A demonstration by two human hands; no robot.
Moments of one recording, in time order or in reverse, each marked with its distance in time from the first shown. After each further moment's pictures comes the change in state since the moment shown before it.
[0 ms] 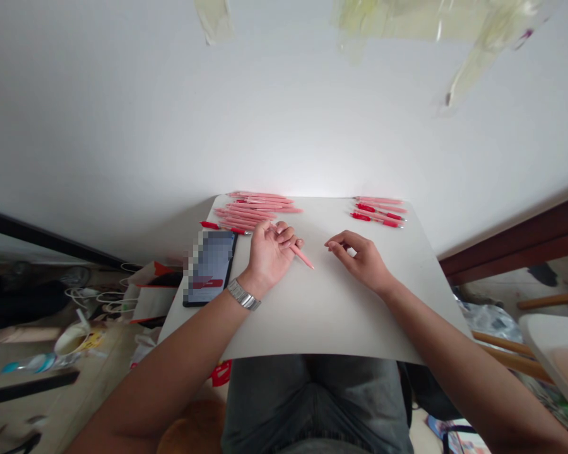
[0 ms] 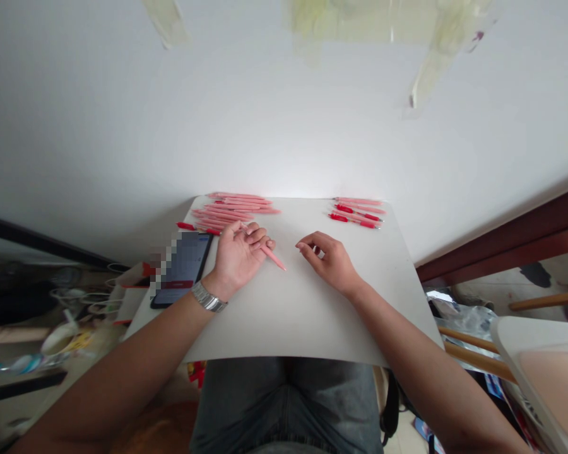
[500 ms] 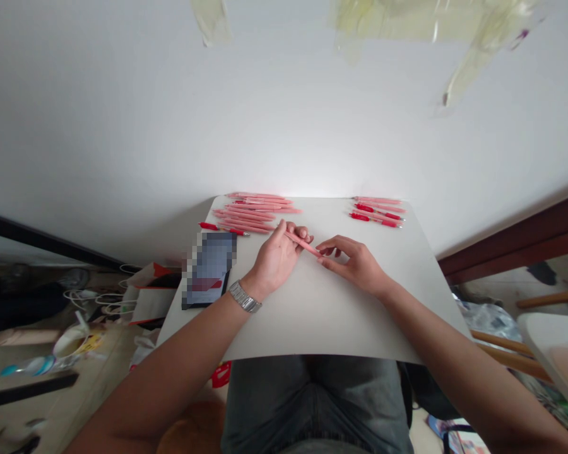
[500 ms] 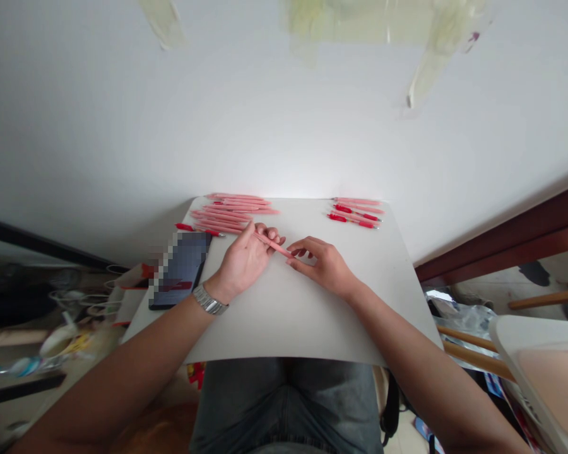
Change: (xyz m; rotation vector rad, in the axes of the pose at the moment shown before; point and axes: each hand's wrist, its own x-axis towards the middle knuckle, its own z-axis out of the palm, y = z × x) left_hand -0.003 -0.014 0.003 0.215 -0.080 -0.005; right_hand -0.001 0.000 0.002 -0.001 -0.141 -0.098
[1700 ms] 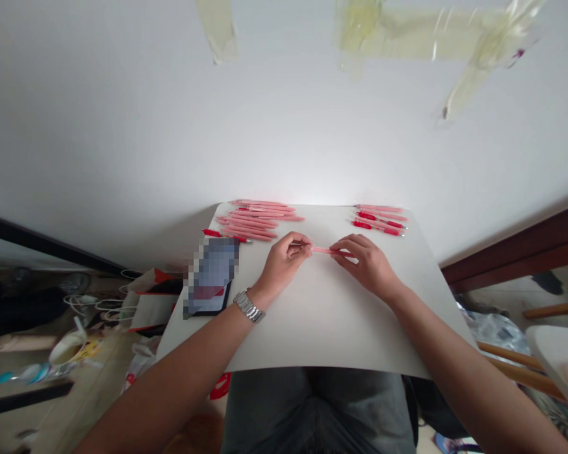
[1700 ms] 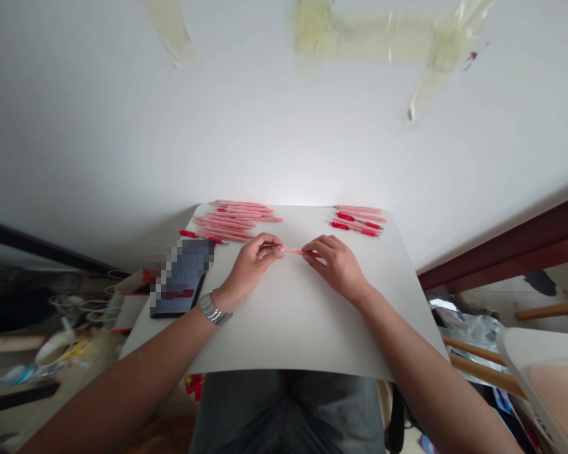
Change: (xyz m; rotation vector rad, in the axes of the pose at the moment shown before) left_hand -0.003 -0.004 -0.008 0.647 0.055 0.224; right_hand 0.002 0.016 -0.014 -0.293 0.089 -0.080
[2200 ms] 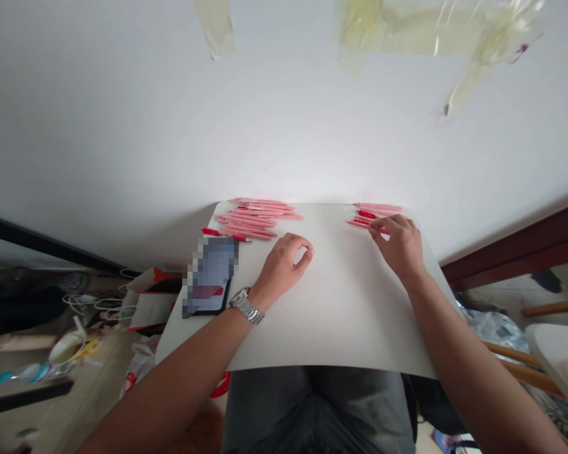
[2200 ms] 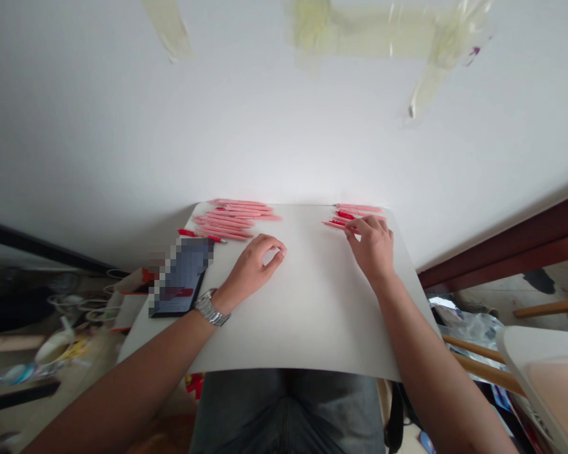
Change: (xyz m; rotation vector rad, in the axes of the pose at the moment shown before) left_hand -0.001 -0.006 -0.011 0.563 -0.102 0.309; right_hand -0.002 0.062 -0.033 -0.438 0.275 0.326
